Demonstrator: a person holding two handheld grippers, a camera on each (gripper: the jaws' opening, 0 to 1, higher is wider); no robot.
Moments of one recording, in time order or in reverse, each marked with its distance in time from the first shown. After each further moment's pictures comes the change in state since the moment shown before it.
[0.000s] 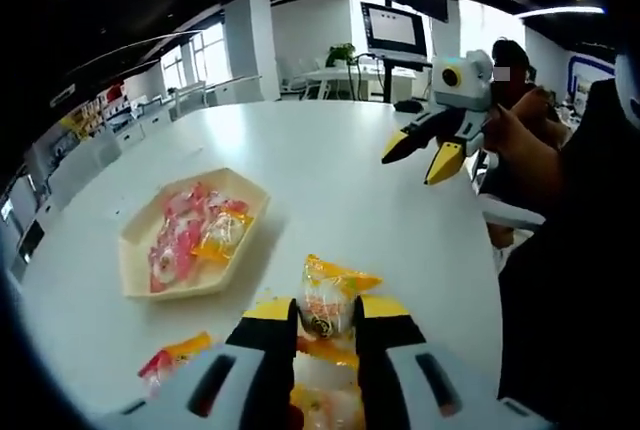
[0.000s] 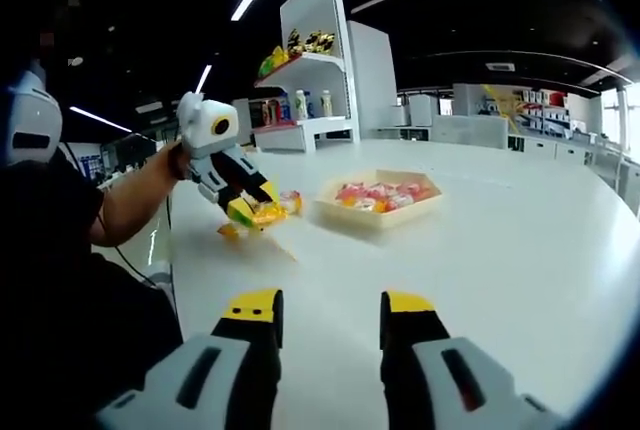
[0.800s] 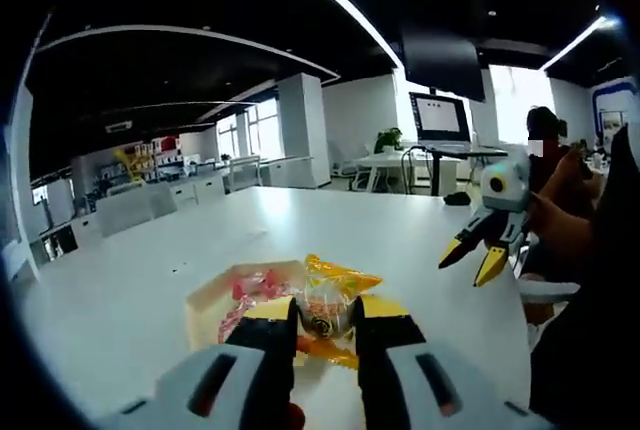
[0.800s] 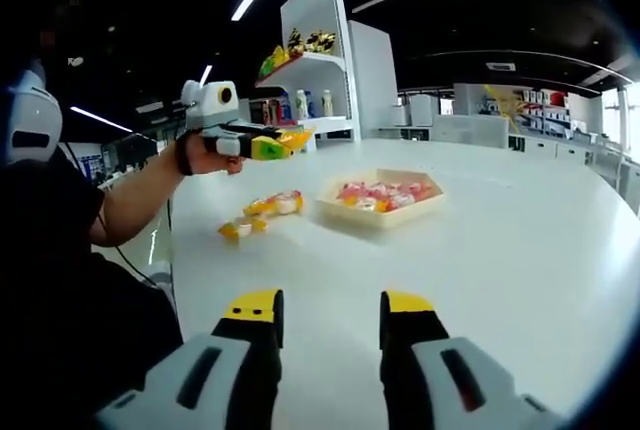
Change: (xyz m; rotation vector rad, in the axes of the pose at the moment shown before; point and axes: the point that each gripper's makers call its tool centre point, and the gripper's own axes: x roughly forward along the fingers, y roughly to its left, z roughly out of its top) left arm -0.031 0.073 0.069 -0.060 -0.397 0.217; right arm 0.002 -0.004 -0.001 0.001 0.002 -0.001
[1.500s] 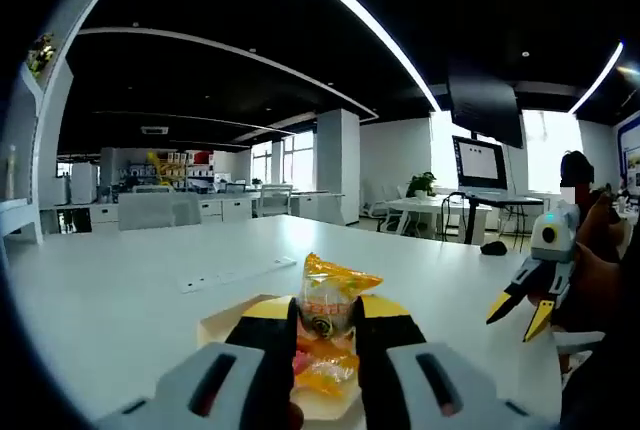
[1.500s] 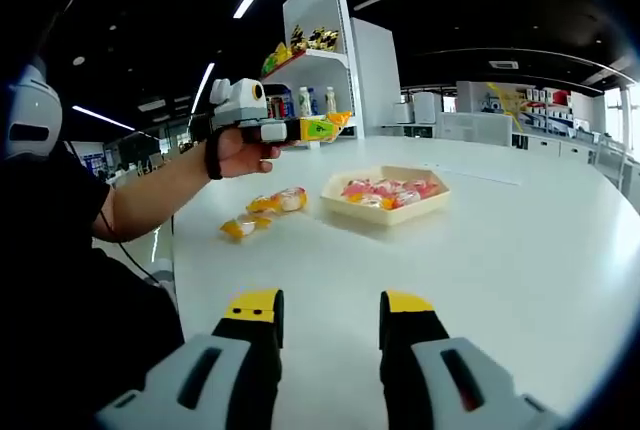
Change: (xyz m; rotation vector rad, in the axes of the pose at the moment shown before) left arm 0.038 0.049 0.011 -0.172 -0.157 0.117; right arm 0.004 0.002 -0.003 -0.002 0.012 0.012
